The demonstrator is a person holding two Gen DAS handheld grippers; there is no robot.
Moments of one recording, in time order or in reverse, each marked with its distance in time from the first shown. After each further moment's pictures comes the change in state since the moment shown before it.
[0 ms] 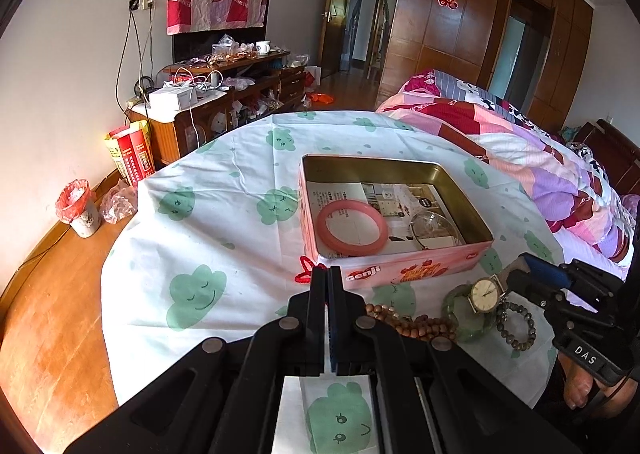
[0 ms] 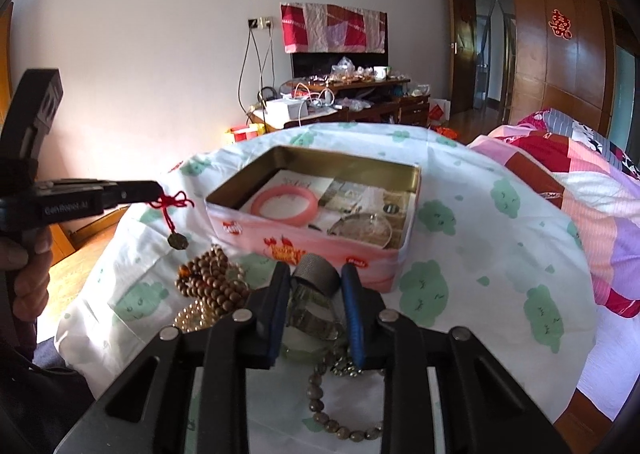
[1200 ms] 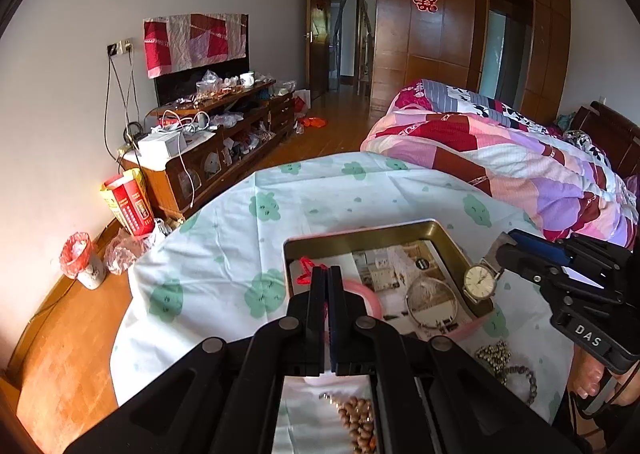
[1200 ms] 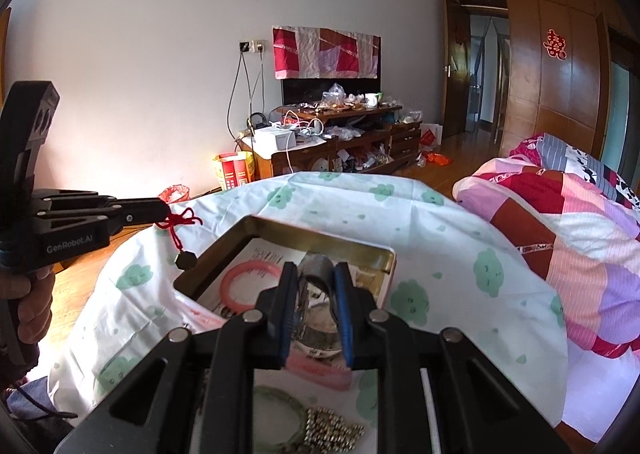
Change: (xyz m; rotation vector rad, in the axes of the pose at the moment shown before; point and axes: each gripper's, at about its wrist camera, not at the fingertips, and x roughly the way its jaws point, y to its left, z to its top) left arm 0.018 -0.027 0.073 0.112 -0.073 0.024; right arm 0.016 -0.025 0.068 -0.019 -0.072 -0.033
